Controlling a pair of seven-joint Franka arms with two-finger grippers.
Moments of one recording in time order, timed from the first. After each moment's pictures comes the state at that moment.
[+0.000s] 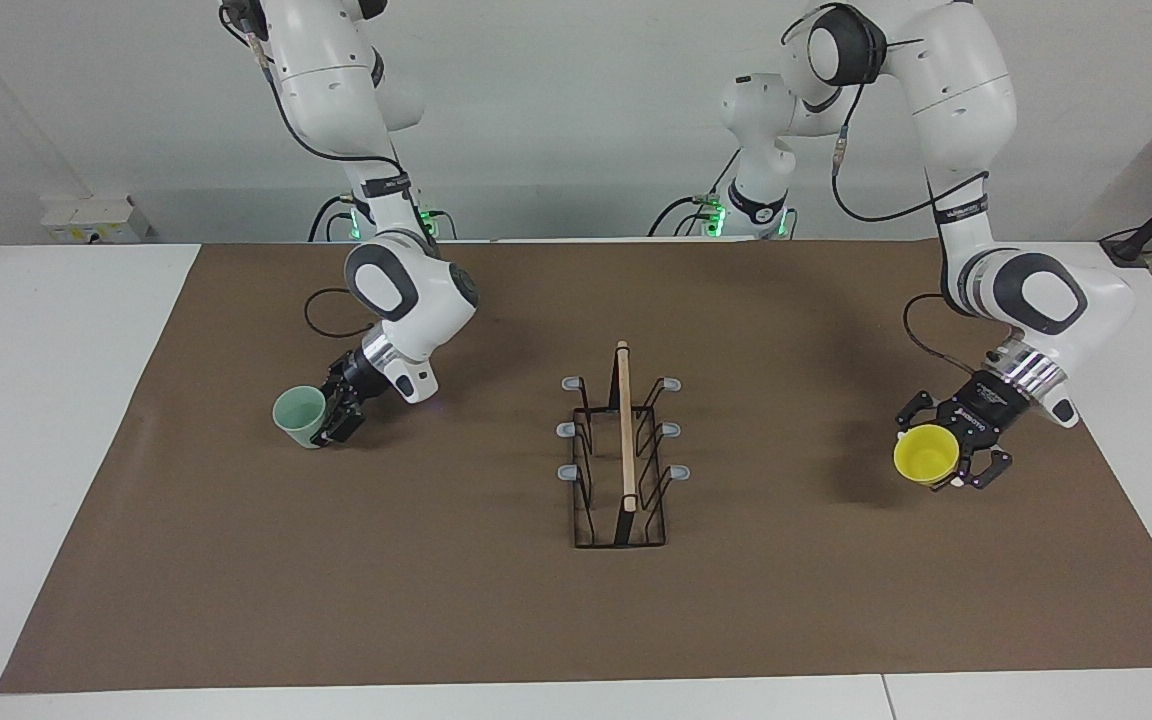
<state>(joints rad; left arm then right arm) -0.14 0.42 0.42 -1.82 -1.31 2.06 -0.88 0.14 0.28 0.12 -2.23 -1.26 2.11 -0.52</state>
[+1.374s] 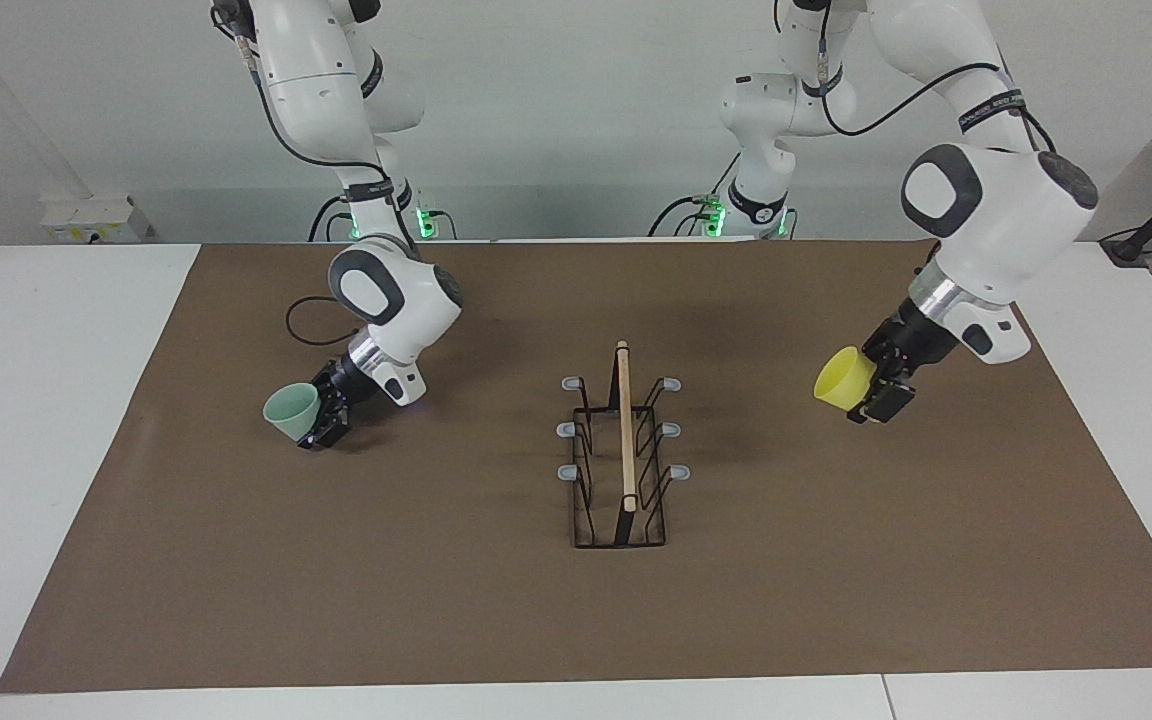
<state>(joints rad) -0.14 0.15 0.02 -1.79 -0.25 2.09 -1.04 0.09 0.28 0.12 -2.25 -1.36 2.17 -0.52</state>
